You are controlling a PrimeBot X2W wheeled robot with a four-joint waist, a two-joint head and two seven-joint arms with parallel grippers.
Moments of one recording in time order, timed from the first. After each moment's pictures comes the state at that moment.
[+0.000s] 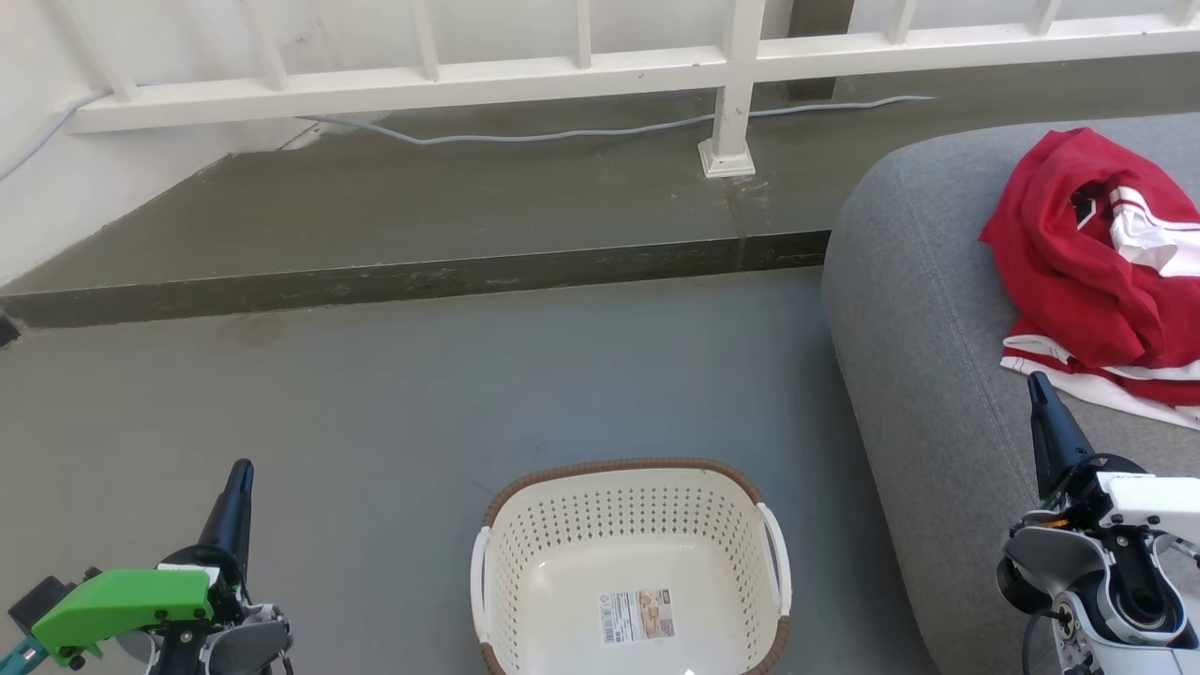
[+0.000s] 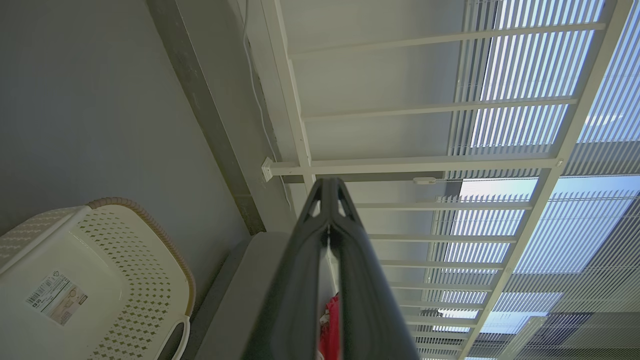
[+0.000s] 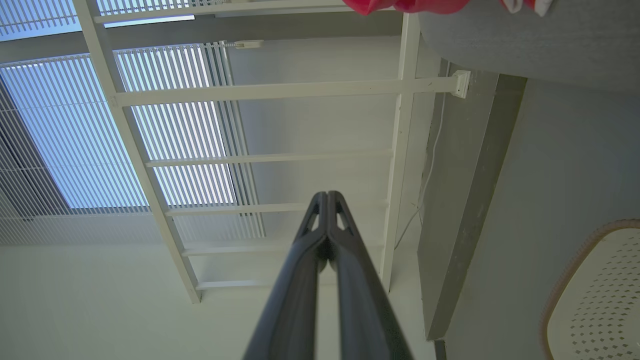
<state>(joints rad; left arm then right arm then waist) -0.05 0.10 -0.01 0.27 -1.67 -0.12 0.04 -0.05 -0.09 -0.06 0.28 1.67 0.11 0.05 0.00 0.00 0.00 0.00</state>
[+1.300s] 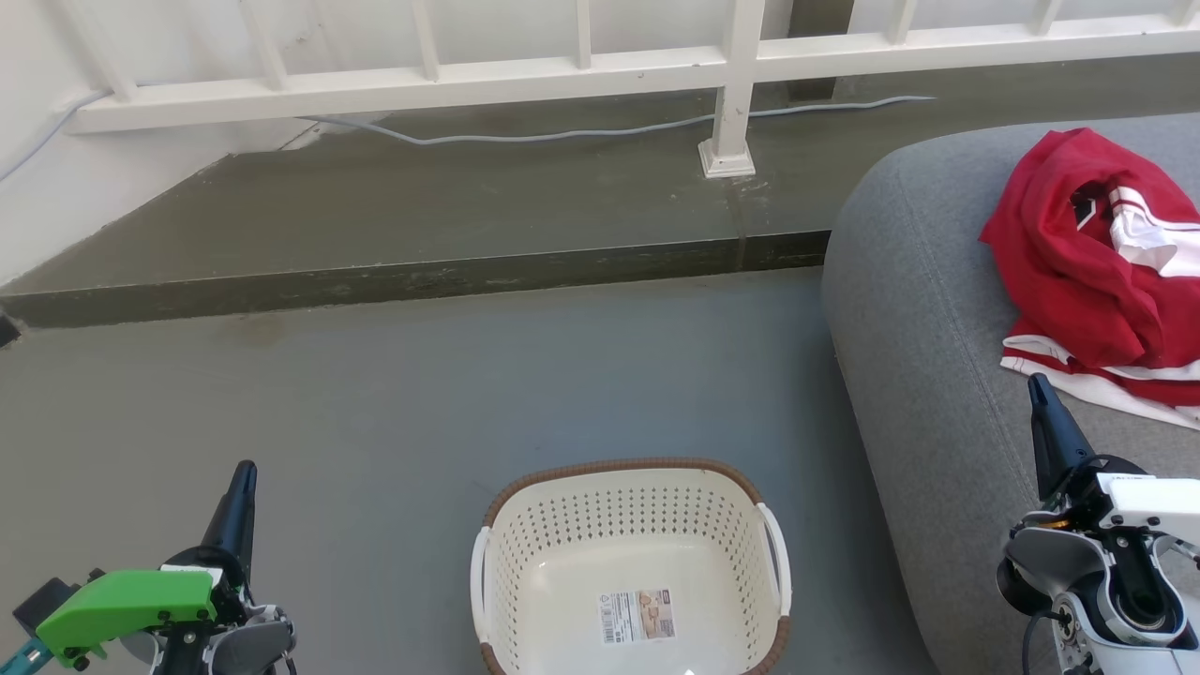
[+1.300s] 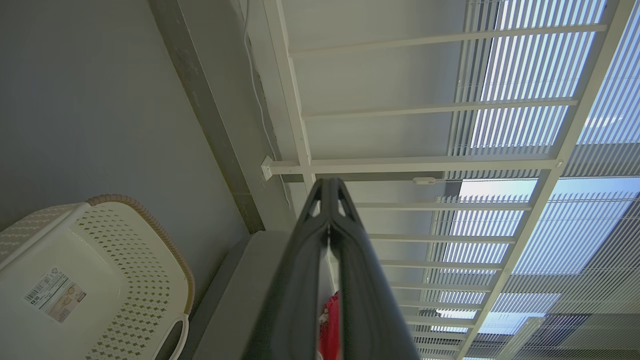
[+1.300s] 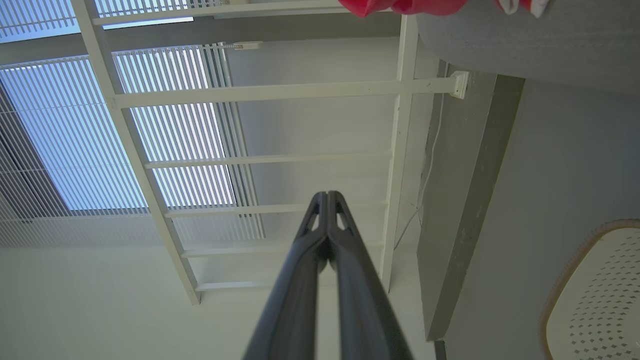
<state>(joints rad) -0.05 0.09 0.00 0.28 -1.67 -0.12 0.04 -0.05 -0.09 -0.06 0.28 1.67 0.11 0.05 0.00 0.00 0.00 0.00</state>
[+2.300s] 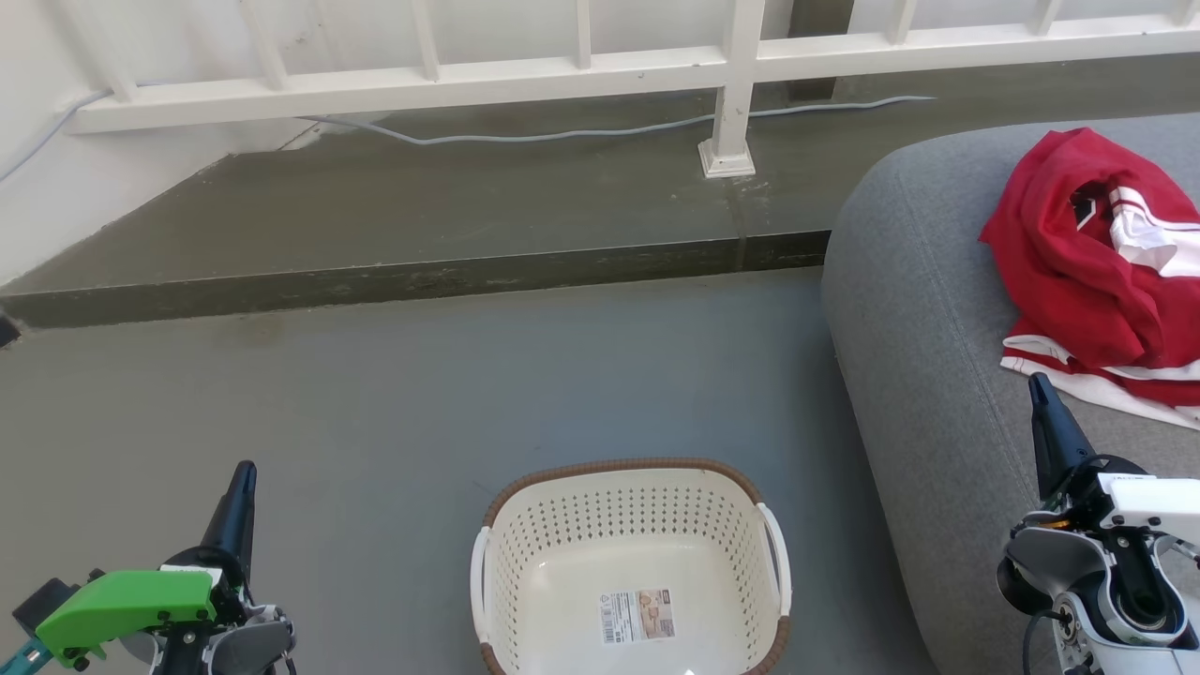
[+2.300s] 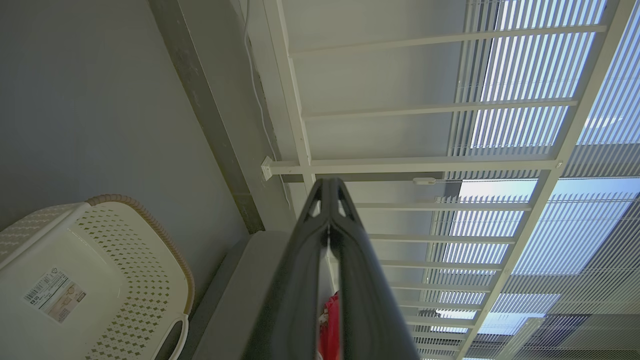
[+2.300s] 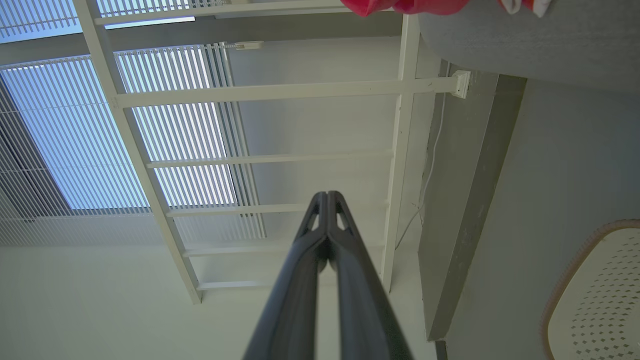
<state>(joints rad) -0.05 0.09 0.00 0.28 -1.67 -0.12 0.04 -0.05 -0.09 -0.06 0.28 1.67 0.12 0.05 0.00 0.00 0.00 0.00</state>
